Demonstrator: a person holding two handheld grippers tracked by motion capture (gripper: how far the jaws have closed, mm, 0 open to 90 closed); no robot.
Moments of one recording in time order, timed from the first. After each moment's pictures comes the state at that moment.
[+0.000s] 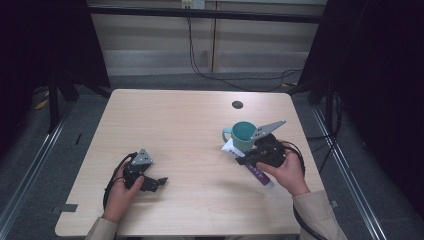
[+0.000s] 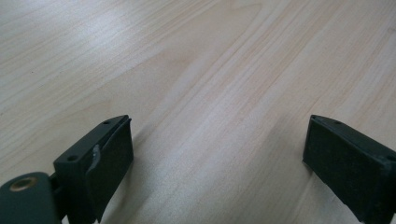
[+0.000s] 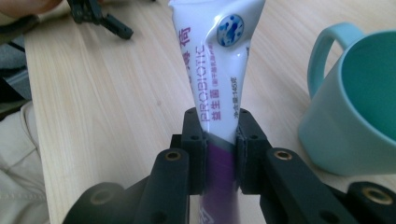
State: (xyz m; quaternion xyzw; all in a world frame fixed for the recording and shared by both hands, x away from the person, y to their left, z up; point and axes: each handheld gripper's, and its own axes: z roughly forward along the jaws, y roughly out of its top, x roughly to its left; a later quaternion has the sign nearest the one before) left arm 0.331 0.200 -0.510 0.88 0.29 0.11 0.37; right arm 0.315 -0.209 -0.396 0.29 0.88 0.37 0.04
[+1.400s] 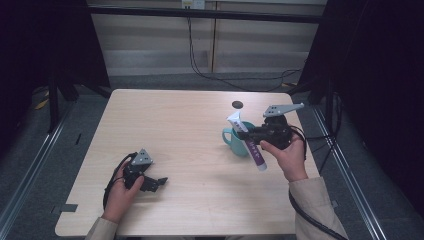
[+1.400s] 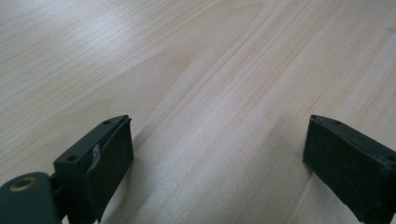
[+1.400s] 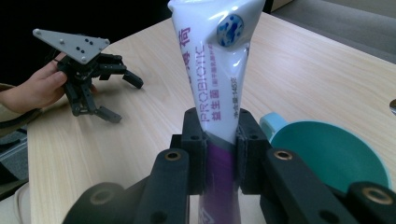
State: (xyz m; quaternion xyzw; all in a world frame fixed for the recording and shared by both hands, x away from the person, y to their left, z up) left arm 0.331 0.200 -0.510 0.88 0.29 0.11 0.37; right arm 0.337 -0.222 -0.360 0.33 0.81 0.48 0.09
